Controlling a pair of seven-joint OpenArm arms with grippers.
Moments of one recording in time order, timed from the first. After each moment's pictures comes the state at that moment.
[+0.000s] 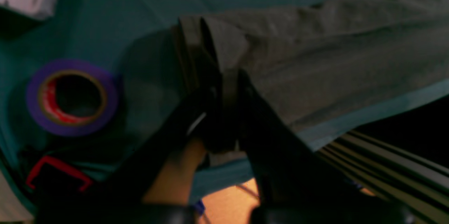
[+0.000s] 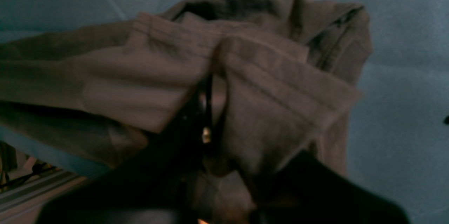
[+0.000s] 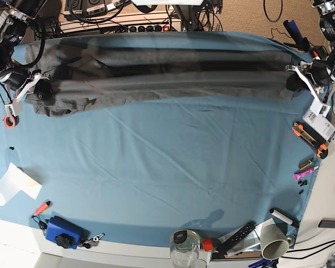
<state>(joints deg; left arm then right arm) 18.0 -21.7 -30.9 105.4 -52.3 -27.2 77.4 -12.0 25.5 42.4 94.8 54.8 37.0 -79.1</state>
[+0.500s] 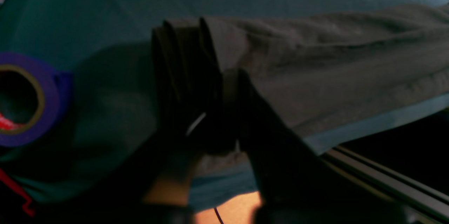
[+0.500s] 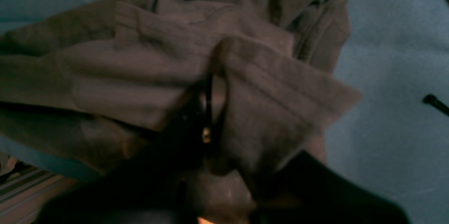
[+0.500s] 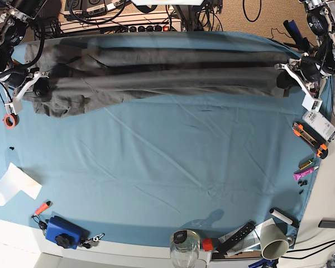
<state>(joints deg) 18.1 -15.6 -31.0 105.4 -48.9 -27.2 75.1 -12.2 25.5 42.4 94.8 49.4 37.0 -79.0</state>
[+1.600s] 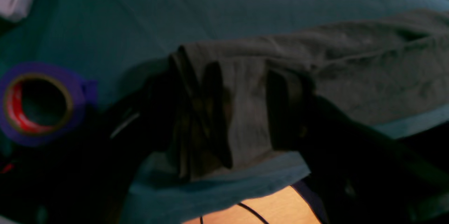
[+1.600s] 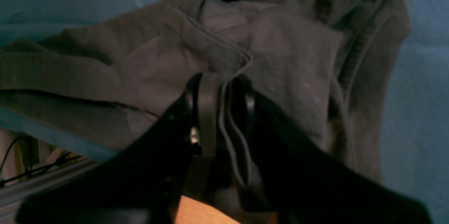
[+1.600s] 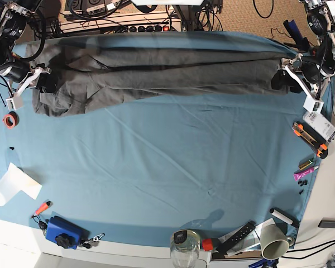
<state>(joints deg) 18.5 -15.4 -31.0 106.6 -46.2 -26.9 72.7 -15.5 25.7 42.5 94.8 60.4 36.7 -79.0</state>
